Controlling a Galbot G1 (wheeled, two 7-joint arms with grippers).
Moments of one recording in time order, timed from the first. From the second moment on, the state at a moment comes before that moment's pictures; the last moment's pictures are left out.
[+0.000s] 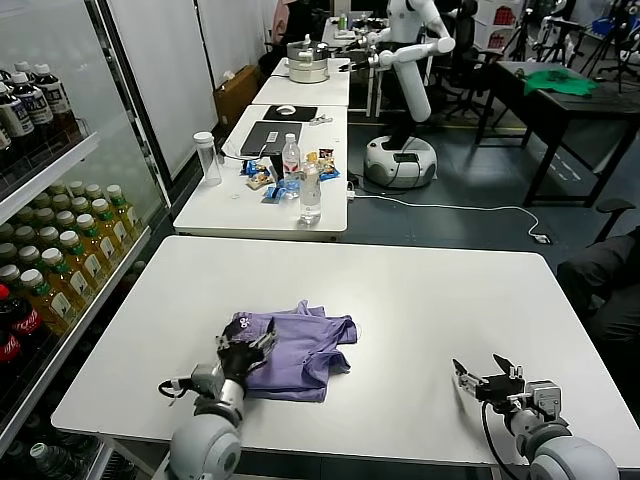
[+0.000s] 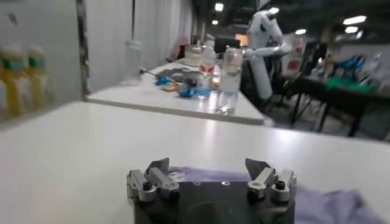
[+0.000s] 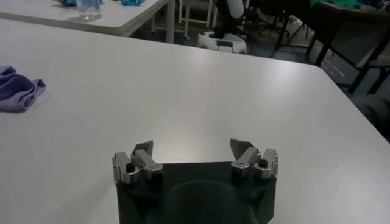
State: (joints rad) left arm 1.24 -1.22 -0.21 -1.93 -0.40 0.31 -0.39; right arm -1.50 0.99 0.62 2.09 0.56 -0.57 0.12
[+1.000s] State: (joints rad) left arm 1.26 -1.19 -0.30 -1.92 -0.63 0.53 -0.38; right arm -1.50 1.00 0.63 2.11 0.56 -0.57 0.13
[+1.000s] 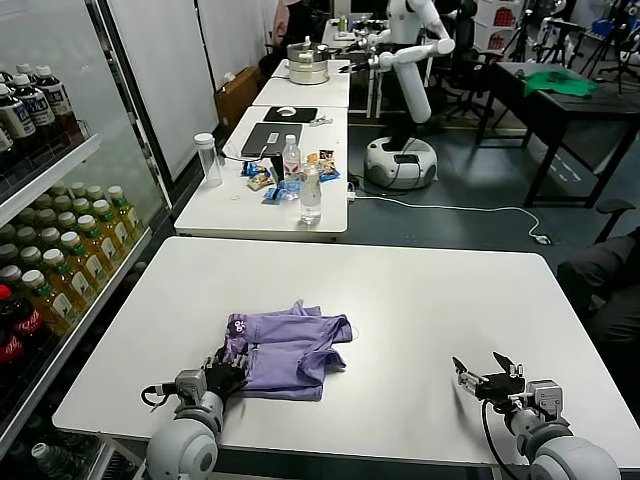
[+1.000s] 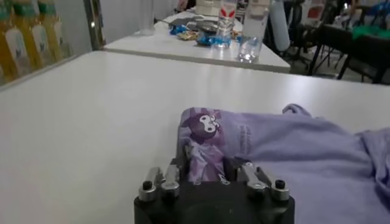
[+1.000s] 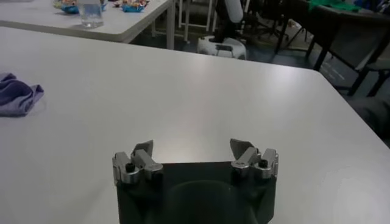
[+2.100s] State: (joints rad) left arm 1.22 -0.99 -0.76 -1.98 -1.36 0.52 -0.42; right arm -1.50 1.02 0.62 2.12 0.55 -0.56 0.12
